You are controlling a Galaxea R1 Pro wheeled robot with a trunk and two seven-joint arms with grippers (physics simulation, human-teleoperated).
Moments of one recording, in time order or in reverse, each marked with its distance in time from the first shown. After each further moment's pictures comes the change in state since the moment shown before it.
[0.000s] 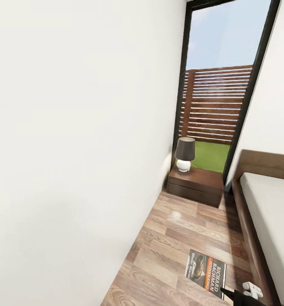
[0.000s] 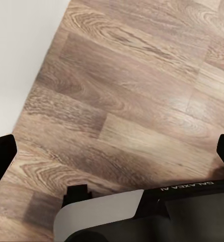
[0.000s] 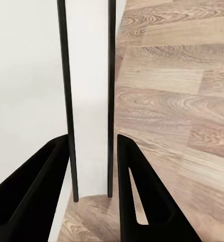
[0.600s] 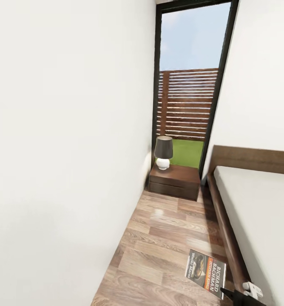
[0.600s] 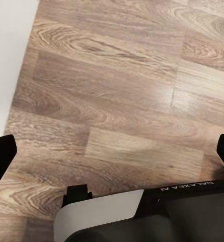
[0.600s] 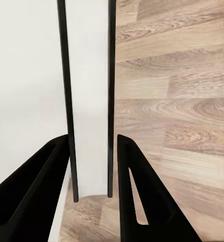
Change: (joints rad) left arm 0.000 0.000 0.000 0.000 0.000 0.000 0.000; right arm 0.000 0.000 0.000 0.000 0.001 0.000 0.000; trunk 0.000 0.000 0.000
